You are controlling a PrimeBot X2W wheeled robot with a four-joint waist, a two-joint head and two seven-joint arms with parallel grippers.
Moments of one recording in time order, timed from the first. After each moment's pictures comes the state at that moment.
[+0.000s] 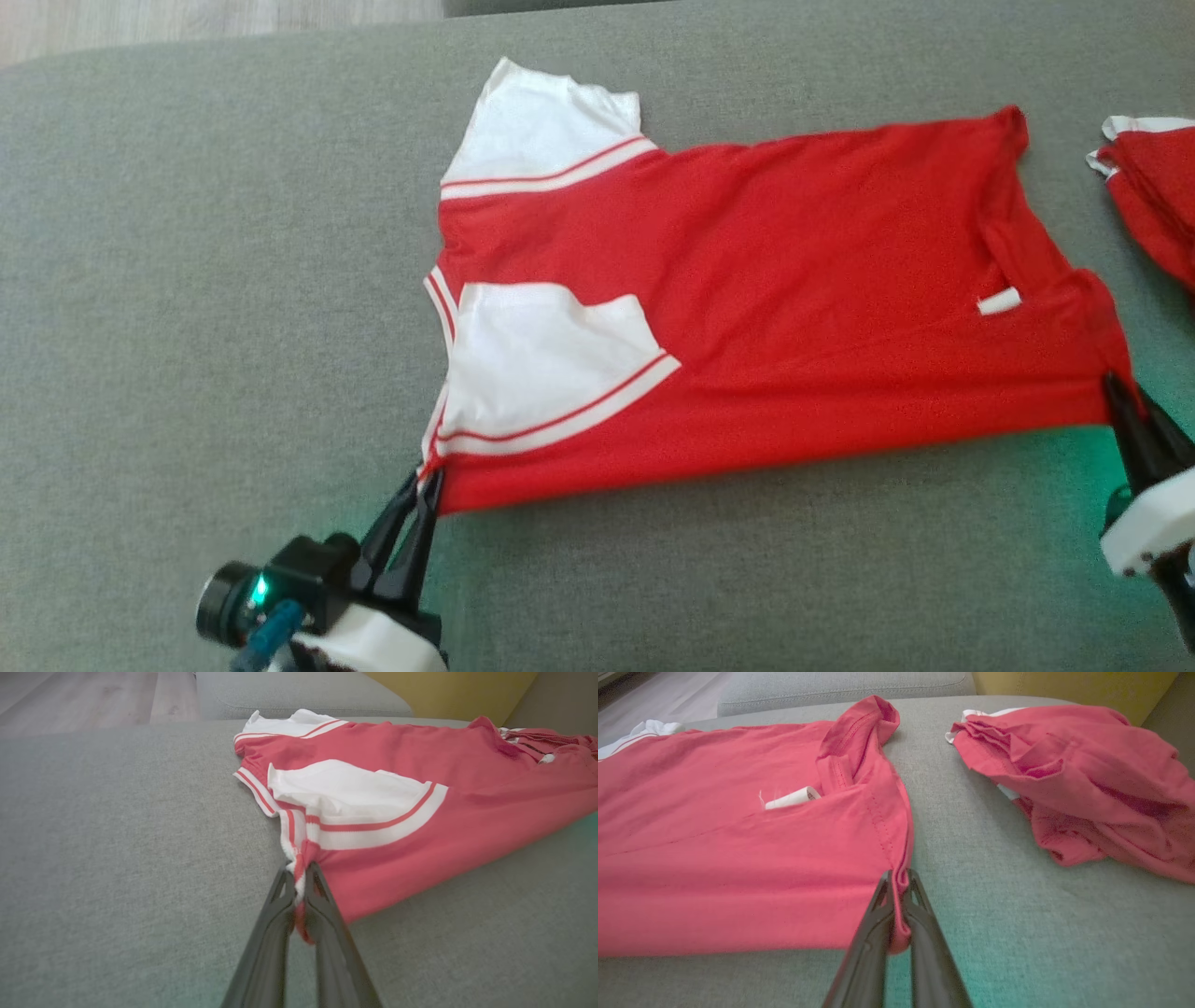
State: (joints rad) left arm -0.15 0.51 -0.82 0.05 -0.66 0.29 -0.17; right arm -0.09 -0.49 0.11 0.38 0.52 0.13 -0.03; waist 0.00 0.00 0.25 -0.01
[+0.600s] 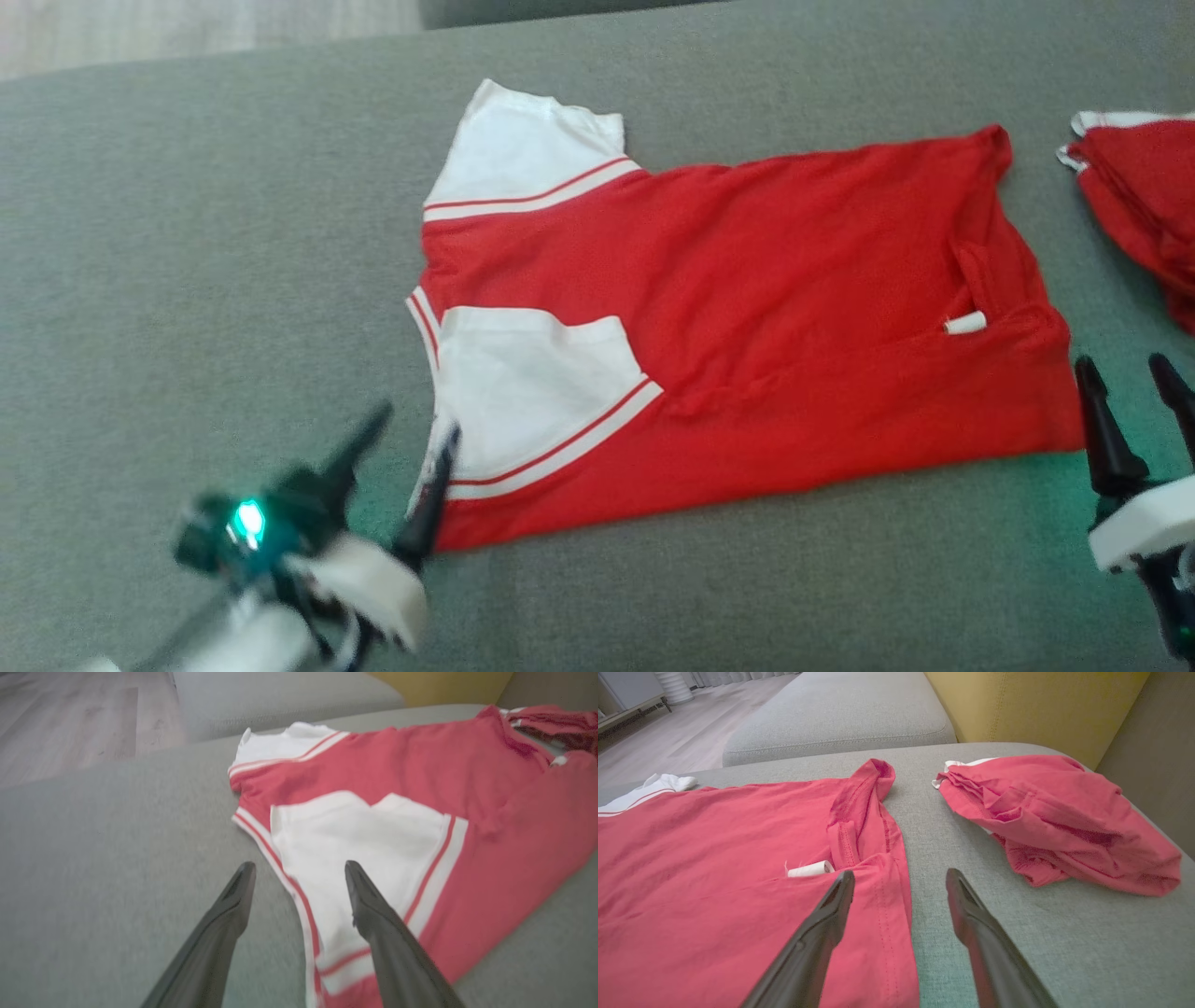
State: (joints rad) left arm -0.25 0.55 -0.85 0.05 -0.63 0.28 -0.05; right arm -0.01 -0.37 -0.03 0.20 0.42 0.13 0.01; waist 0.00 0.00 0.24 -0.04
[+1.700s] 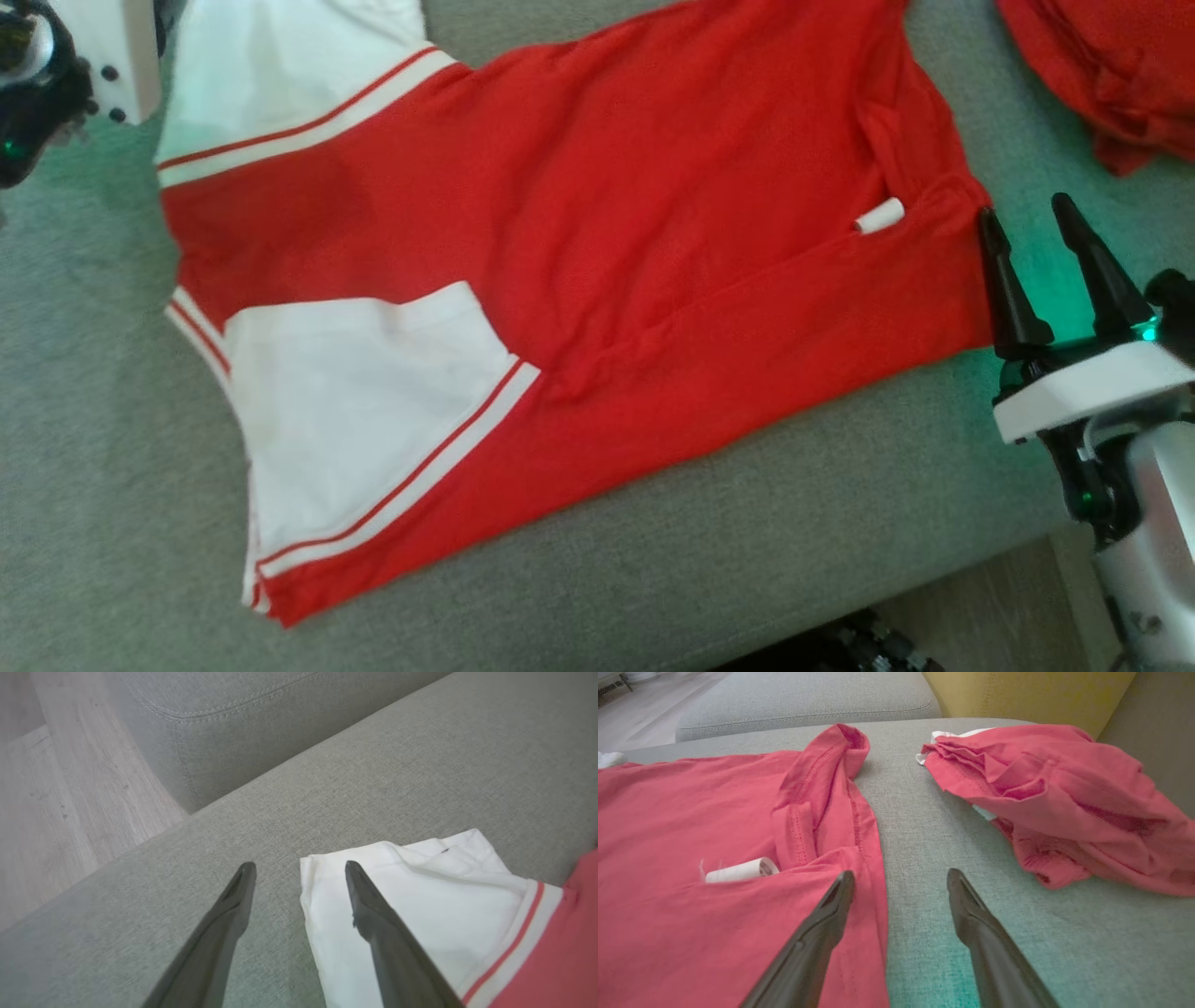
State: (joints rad) left arm -1.18 0.63 -0.75 0.46 -0.81 -0.06 0.72; right arm -0.30 -0.33 0.16 0.26 0.41 0.13 -0.11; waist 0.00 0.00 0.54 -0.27
